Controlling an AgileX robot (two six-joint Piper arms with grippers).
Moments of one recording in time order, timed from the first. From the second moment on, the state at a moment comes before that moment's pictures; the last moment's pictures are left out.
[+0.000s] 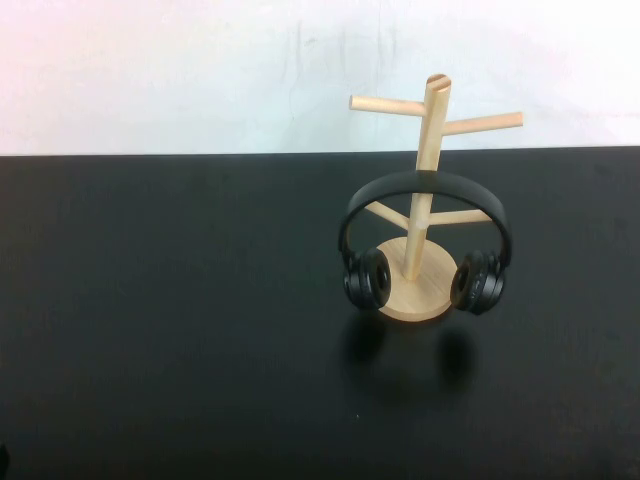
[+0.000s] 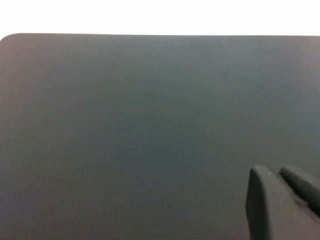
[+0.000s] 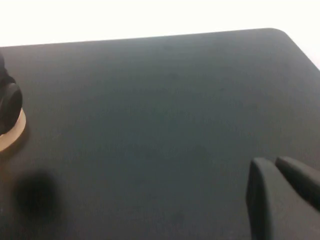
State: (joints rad) right arm -0.07 -0.04 0.03 -0.09 0.22 0.11; left arm -0.18 -0.02 0.02 0.20 0.38 -0.20
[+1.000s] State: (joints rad) right arm -0.07 -0.04 0.03 -0.05 0.00 0.21; left arm -0.18 -0.02 0.02 0.20 0.38 -0.20
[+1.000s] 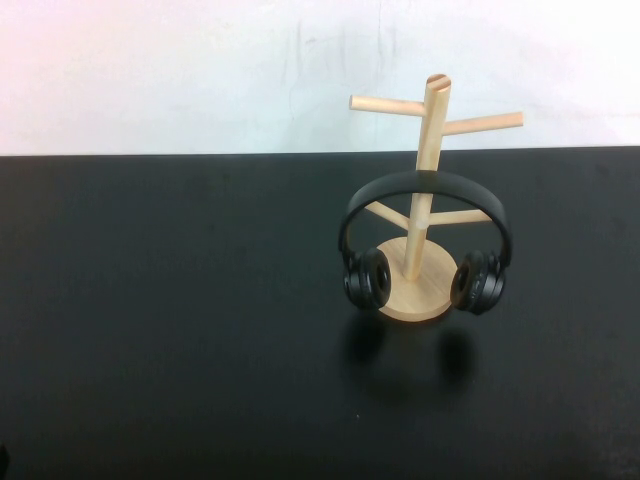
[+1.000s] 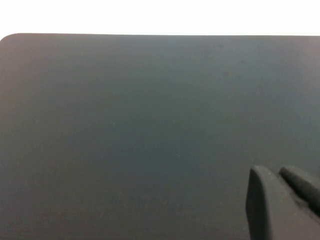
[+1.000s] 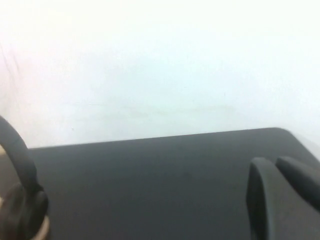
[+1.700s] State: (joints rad) right arm -0.07 0.06 -0.37 -0.16 -0.35 0.45; left arm -0.18 -0.02 0.02 0.20 0.38 -0.20
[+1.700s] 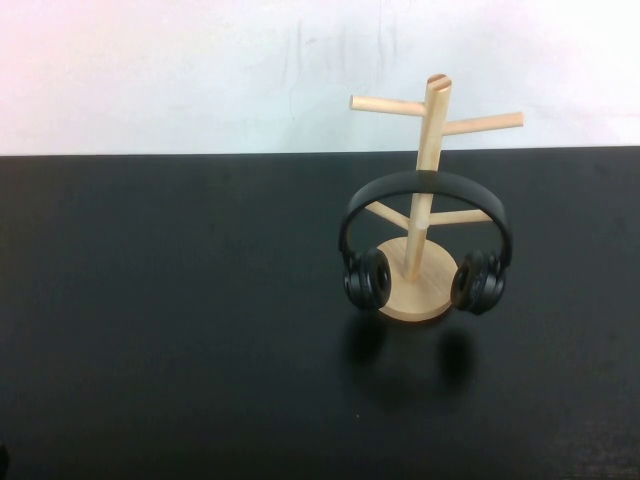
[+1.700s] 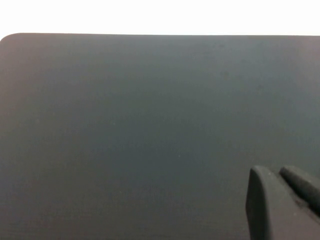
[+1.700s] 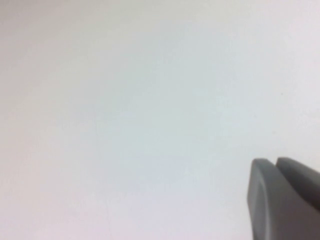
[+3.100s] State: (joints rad) right arm 0.50 1.22 -0.66 -0.83 -0.07 0.16; left arm -0.18 -0.02 0.02 0.20 0.38 -0.20
